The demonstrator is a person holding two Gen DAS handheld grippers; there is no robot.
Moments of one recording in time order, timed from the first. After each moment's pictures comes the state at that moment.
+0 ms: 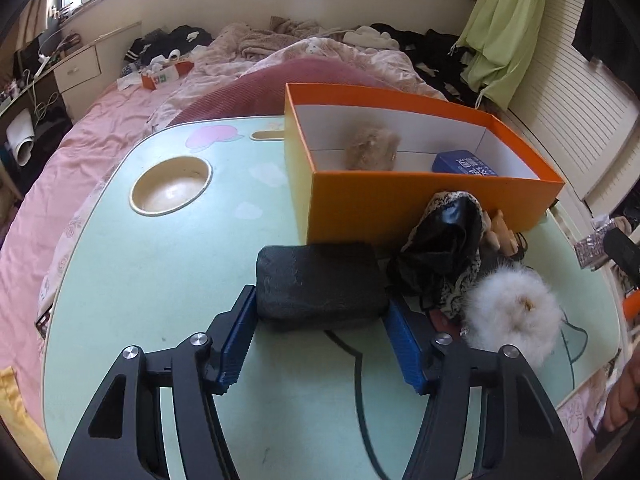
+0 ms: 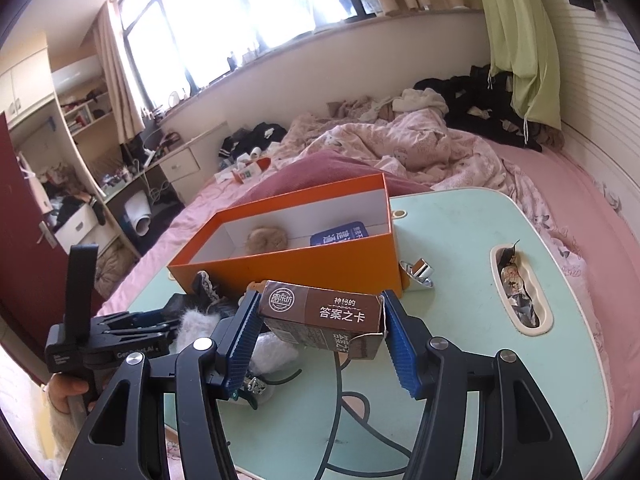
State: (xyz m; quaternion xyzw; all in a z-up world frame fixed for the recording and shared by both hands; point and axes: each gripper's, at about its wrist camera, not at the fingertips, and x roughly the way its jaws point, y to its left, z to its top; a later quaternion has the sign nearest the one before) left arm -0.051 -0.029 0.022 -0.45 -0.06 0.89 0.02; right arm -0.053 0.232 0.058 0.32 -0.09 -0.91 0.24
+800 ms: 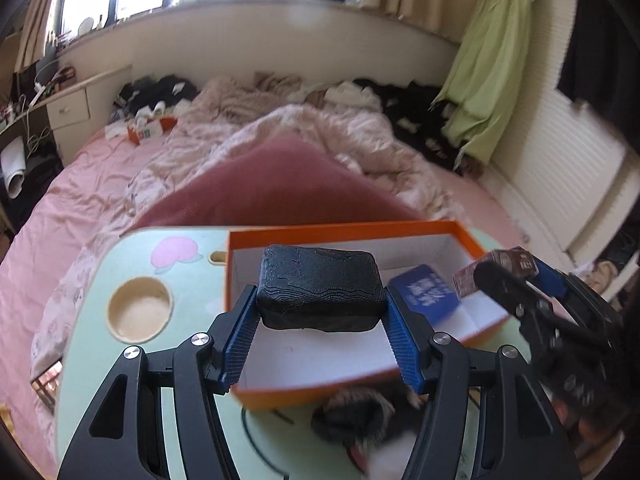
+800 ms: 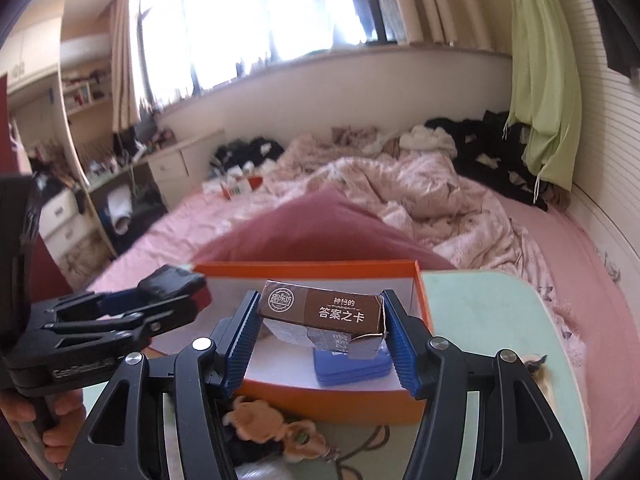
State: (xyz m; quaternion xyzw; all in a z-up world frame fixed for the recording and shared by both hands) left arm -0.117 -0.005 0.079 -0.38 -0.07 0.92 0.03; right arm -0.133 0.172 0.077 0.29 -0.01 -0.93 0.22
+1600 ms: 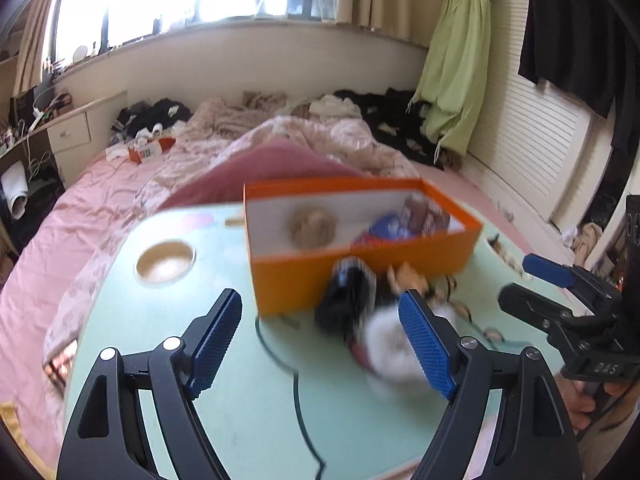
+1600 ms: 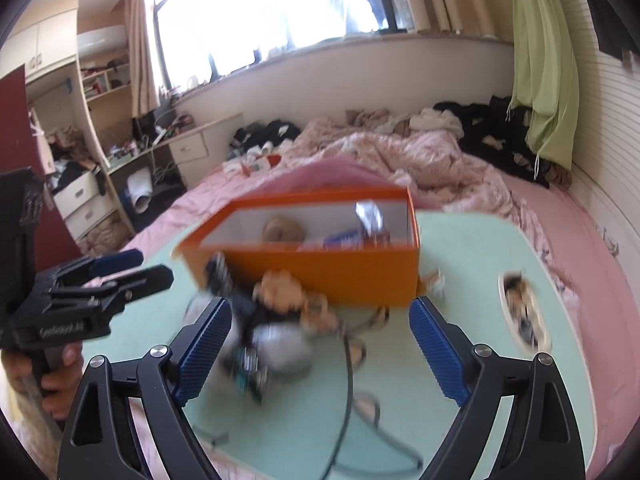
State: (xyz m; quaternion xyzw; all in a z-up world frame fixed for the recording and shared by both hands) left arm -0.008 -0.007 0.074 -0.34 -0.03 0.94 0.06; right arm -0.037 0.218 0.056 0.31 -0.01 -0.92 0.25
